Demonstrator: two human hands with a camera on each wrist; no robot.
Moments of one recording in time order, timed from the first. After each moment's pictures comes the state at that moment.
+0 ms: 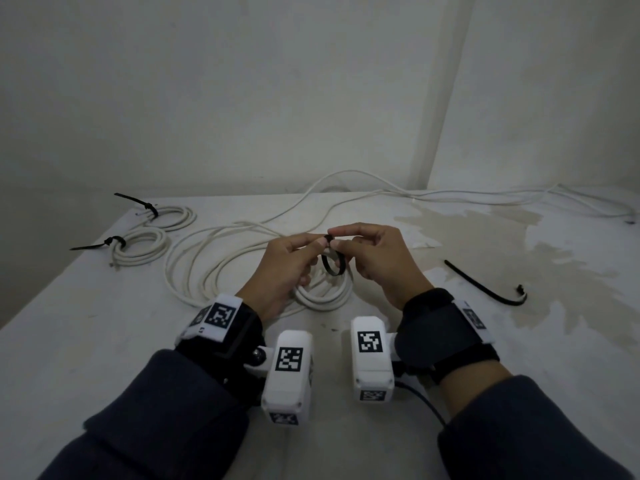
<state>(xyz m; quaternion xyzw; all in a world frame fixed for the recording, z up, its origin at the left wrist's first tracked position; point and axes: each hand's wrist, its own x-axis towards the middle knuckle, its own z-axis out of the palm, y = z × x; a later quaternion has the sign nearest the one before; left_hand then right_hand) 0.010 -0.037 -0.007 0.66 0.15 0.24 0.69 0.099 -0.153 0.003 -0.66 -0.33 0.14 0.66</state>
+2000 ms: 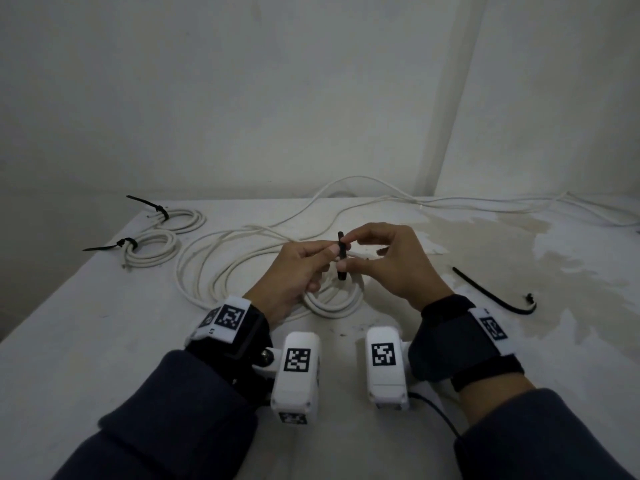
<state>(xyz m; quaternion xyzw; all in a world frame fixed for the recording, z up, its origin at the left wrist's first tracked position) 0.008 -0.032 -0.009 0.68 0.12 0.19 0.69 0.107 -0.162 0.006 -0.74 -0.41 0.04 0.53</state>
